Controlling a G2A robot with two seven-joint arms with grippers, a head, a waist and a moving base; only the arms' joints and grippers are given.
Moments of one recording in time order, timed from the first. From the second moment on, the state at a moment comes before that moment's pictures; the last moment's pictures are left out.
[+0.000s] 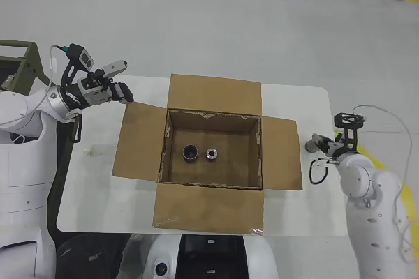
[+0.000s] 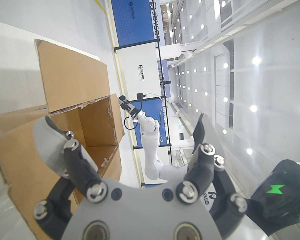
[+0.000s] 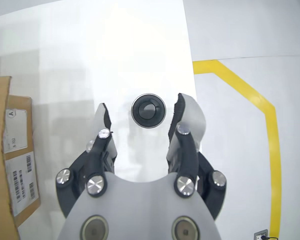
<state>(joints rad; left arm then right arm) 1.03 -0.96 -1.66 -1.51 -0.43 0.10 -1.19 -1.40 -1.28 1.63 -1.74 -1.20 0.06 0.82</state>
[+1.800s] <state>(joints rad) 1.03 -0.96 -1.66 -1.51 -0.43 0.10 -1.19 -1.29 -1.28 1.53 -1.53 -1.24 0.16 0.71</state>
